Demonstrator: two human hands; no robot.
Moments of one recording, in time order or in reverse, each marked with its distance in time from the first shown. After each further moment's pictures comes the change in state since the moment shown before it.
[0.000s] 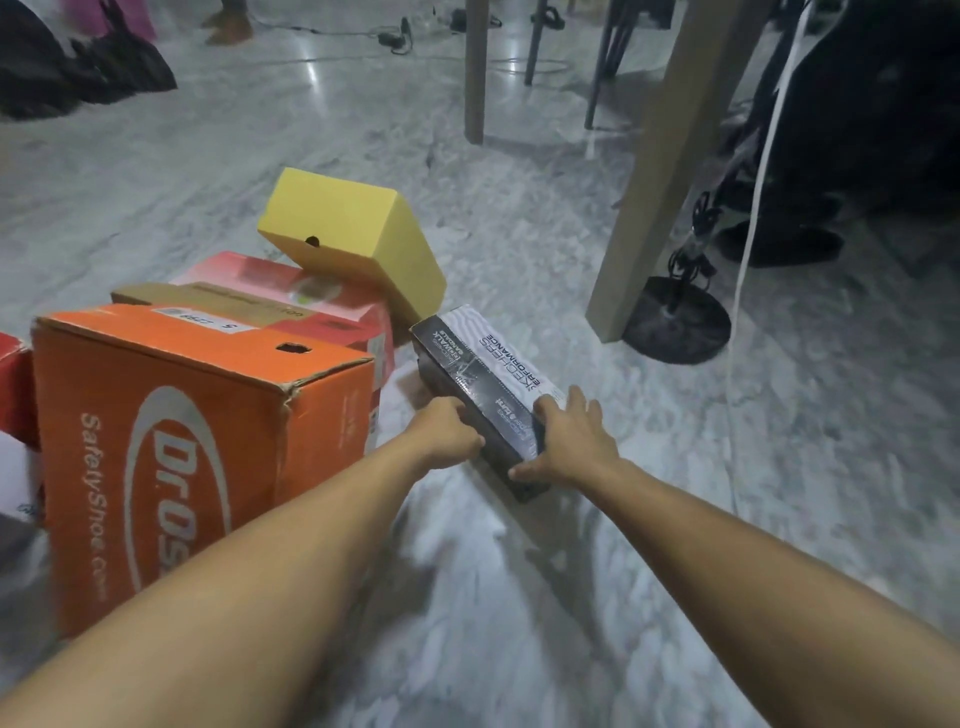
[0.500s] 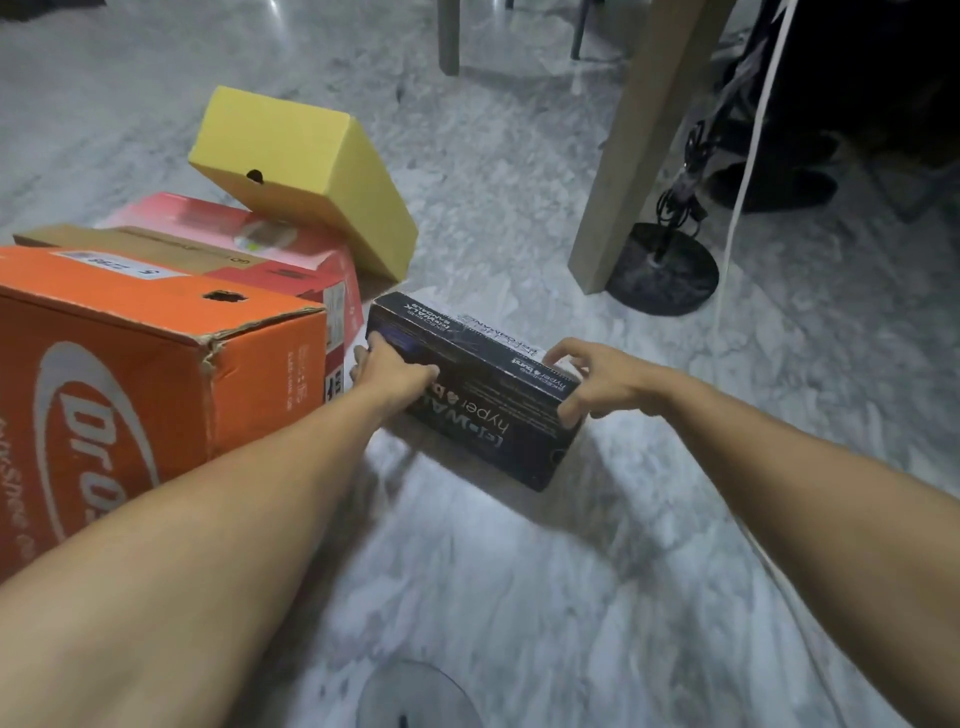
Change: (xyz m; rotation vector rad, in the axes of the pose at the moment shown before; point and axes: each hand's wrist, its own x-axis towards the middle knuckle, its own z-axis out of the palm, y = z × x) left_hand 0.060 -0.037 0.011 -0.135 0.259 -0.174; right_hand 0.021 0.063 -0.046 0.376 -0.310 -0.030
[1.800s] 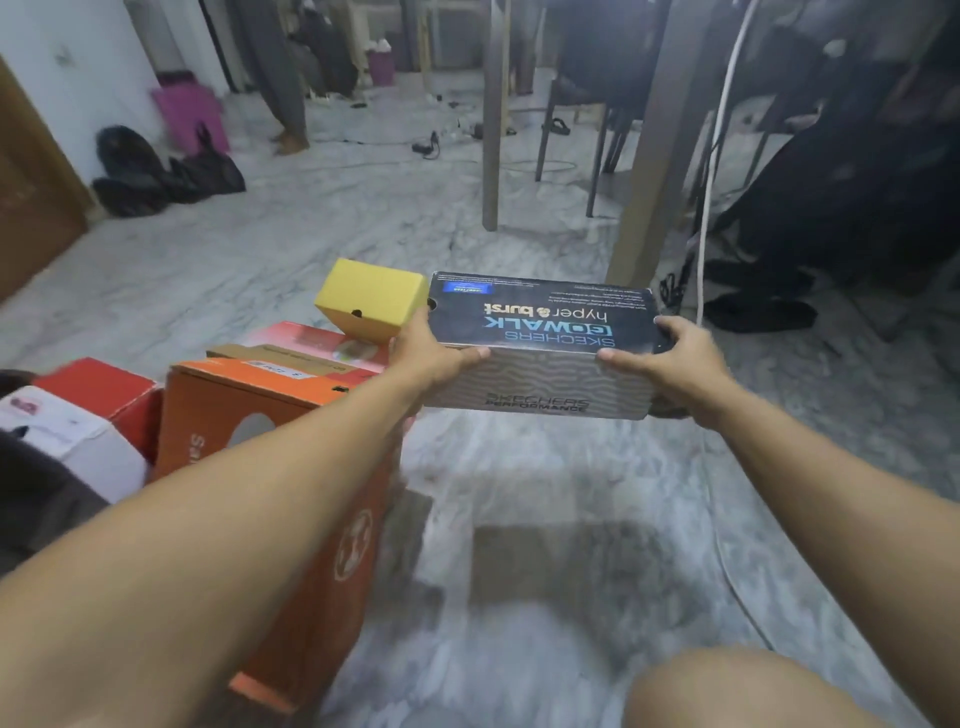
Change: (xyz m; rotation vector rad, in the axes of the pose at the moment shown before) left_hand -0.109 0.113 -0.115 -0.196 0.147 0.393; right_hand -0.120 -0.056 -0.082 0.500 0.665 -0.244
